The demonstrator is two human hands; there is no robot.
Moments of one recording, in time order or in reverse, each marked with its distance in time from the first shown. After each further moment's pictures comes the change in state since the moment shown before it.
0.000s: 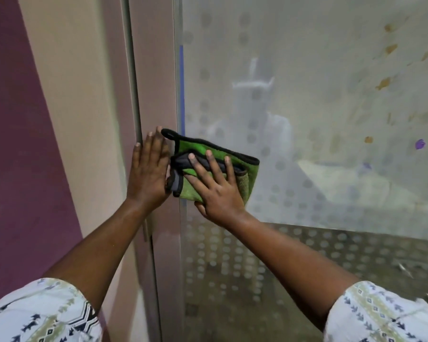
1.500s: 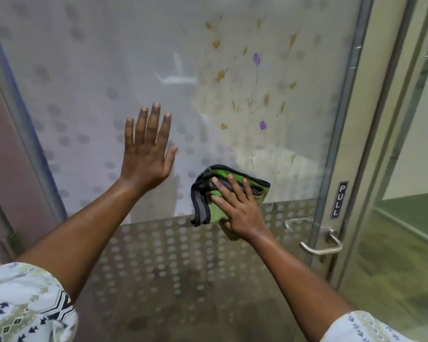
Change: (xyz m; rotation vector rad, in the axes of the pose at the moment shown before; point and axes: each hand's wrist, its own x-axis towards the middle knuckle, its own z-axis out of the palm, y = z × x) left_hand 0.102 0.246 -0.003 -0.109 0.208 0.275; right_hand -0.246 0.189 -0.097 -0.164 -0.251 0.187
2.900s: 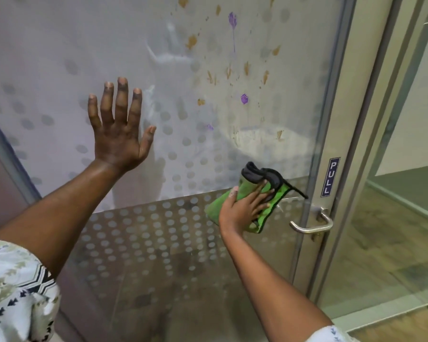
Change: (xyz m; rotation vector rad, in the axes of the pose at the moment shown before) left_hand 0.003 0.003 0.019 0.053 0.096 -0.030; right_hand -0.016 -0.049 0.006 0.724 0.172 1.580
